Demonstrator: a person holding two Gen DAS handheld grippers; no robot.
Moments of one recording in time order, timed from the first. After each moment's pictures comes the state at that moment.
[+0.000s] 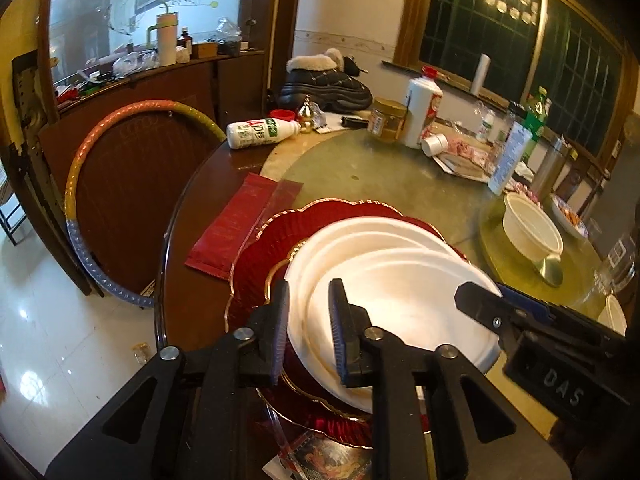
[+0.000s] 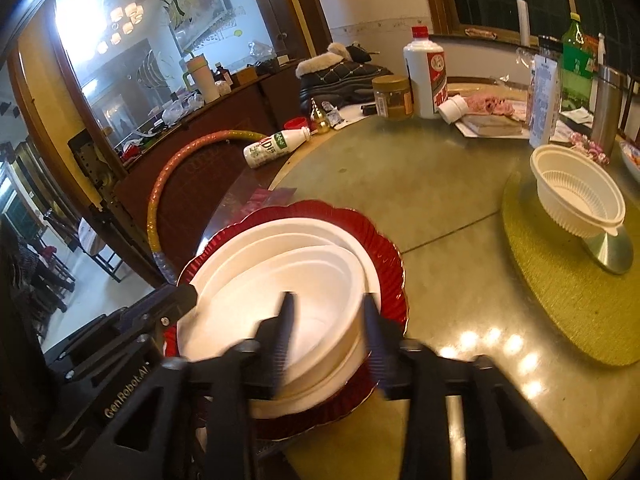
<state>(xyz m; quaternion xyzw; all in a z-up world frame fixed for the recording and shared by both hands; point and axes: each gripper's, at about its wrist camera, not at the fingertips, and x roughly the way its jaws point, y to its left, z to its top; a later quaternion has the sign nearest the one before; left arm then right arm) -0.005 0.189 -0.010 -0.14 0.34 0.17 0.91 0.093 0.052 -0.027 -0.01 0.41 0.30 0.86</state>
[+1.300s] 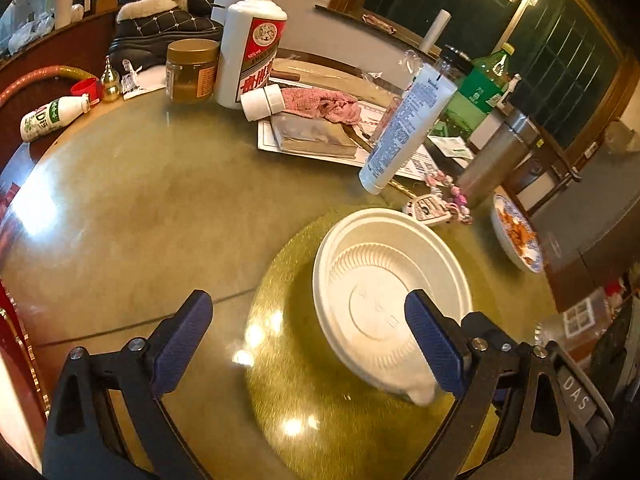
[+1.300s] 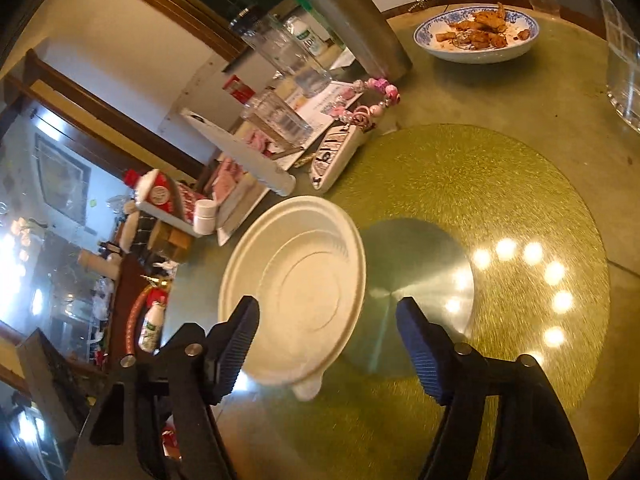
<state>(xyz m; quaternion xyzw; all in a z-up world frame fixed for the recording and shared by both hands) 0.246 0.008 -0.019 -0.20 0.43 0.07 0.88 0.298 -0.215 -0.056 0.28 0.47 0.10 0.83</state>
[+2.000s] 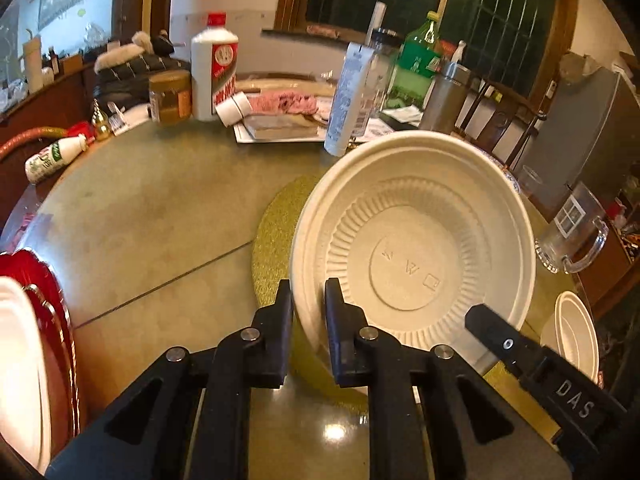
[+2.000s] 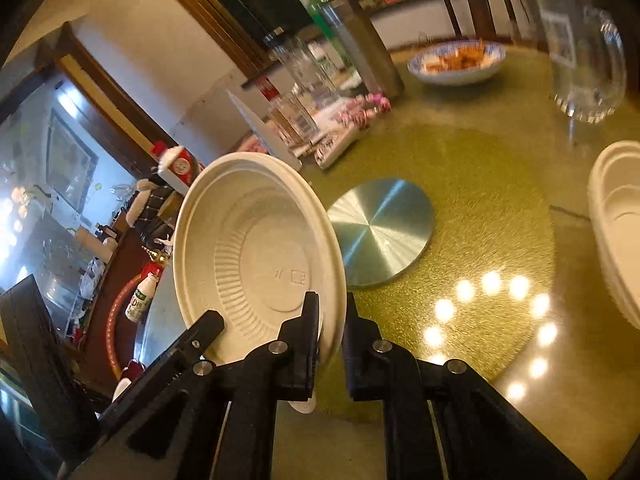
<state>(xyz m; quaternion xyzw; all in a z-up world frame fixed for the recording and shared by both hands) 0.156 -0.020 -0.020 -0.10 0.38 0.02 0.92 0.184 -0.199 -0.046 0.22 0.40 0.09 0.88</state>
